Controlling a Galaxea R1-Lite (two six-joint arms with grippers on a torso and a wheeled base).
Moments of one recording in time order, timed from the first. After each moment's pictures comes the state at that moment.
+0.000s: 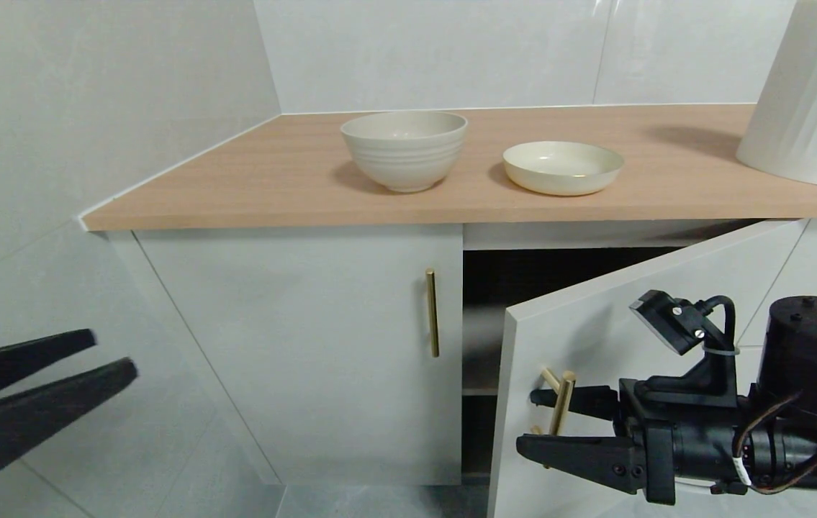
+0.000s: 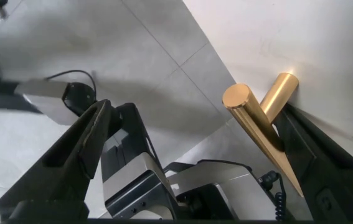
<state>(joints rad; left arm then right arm) -0.29 0.86 -0.65 -0.09 -0.38 -0.27 0.69 1.60 -0.43 -0.99 0.67 0.43</state>
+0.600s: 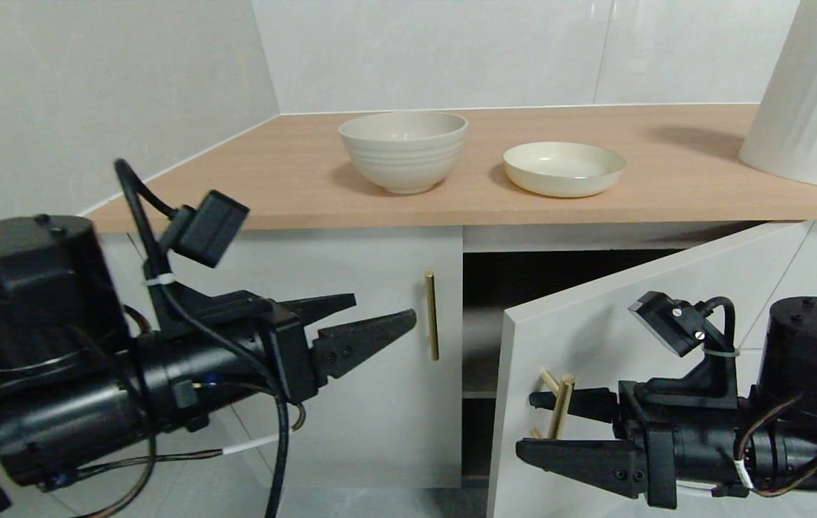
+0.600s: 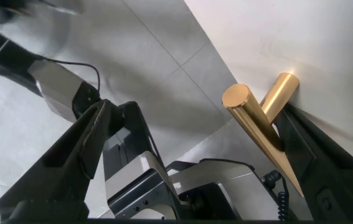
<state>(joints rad) -0.59 1.45 -0.63 -0.70 -0.30 -0.34 0.69 1.59 -0.43 -0.98 0.67 0.43</state>
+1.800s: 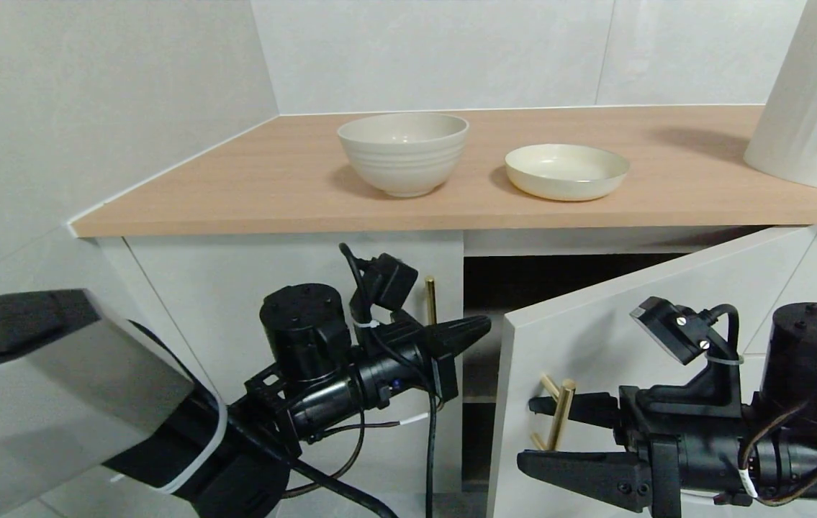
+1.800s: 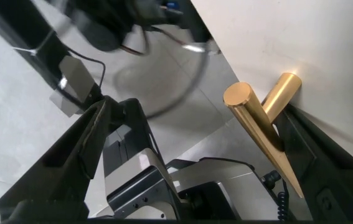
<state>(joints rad) -0.66 2.05 -0.72 -1.36 -0.38 -0.23 0.69 1.59 -0.41 -0.99 0.67 0.40</state>
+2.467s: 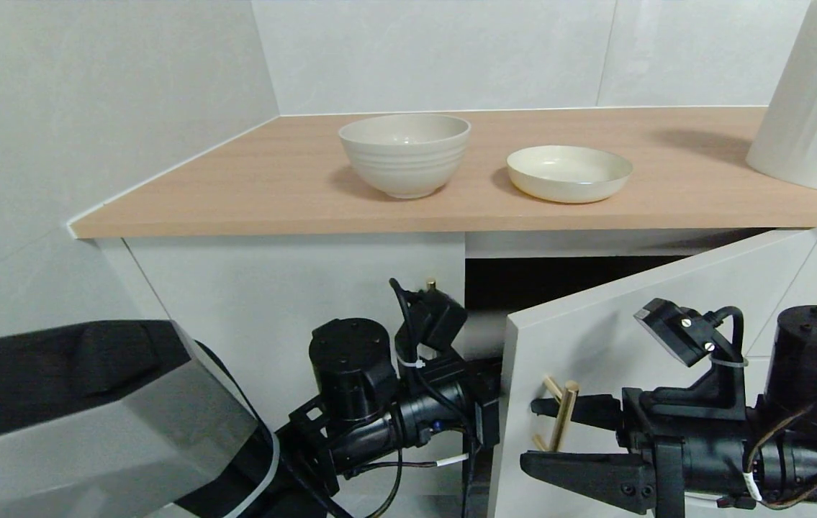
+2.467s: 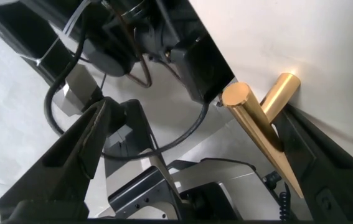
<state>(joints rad) -0.78 2.12 -0.72 -1.40 -0.38 -0.22 0.66 1.59 -0.40 -0.99 0.66 0.41</state>
